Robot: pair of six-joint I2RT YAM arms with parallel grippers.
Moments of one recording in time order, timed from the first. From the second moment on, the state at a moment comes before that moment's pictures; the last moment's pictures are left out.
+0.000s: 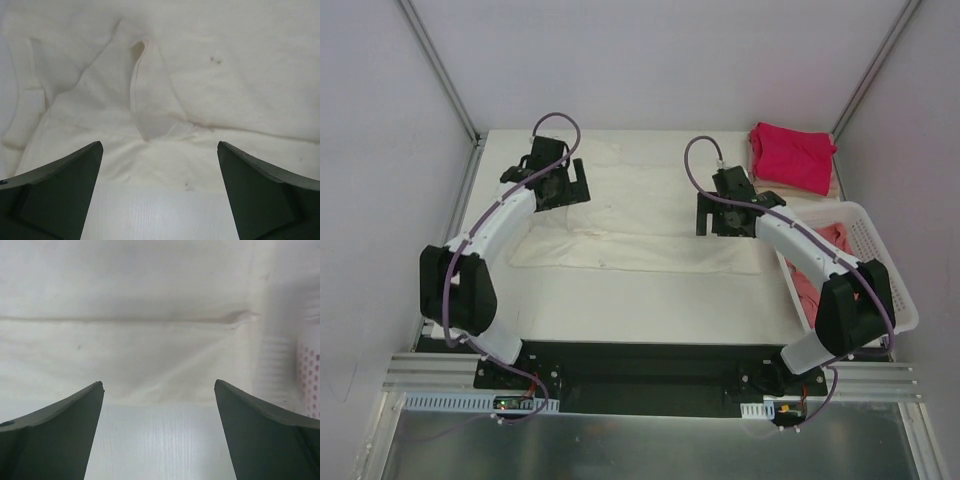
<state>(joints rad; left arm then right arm) -0.25 1.69 1.42 -0.66 -0.10 -0.39 0.43 1.57 1.22 -0.68 0.23 0.38</state>
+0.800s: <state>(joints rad) -0.25 1.81 1.23 -0.49 0.02 -0.66 0.52 1.62 1.02 -0.59 0.14 0.42</state>
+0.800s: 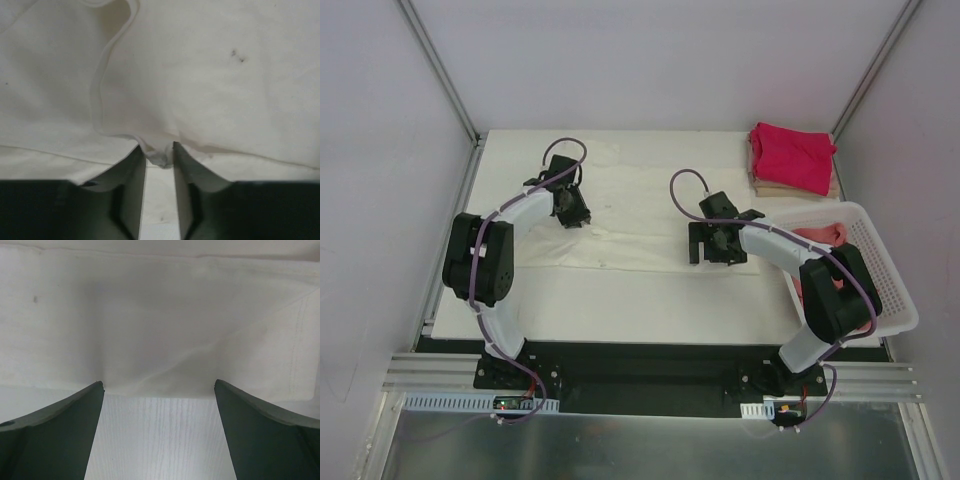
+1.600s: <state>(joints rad) -0.34 2.08 1.63 -0.51 0.21 -0.32 0.52 1.63 1.02 -0.59 0.15 0.42</state>
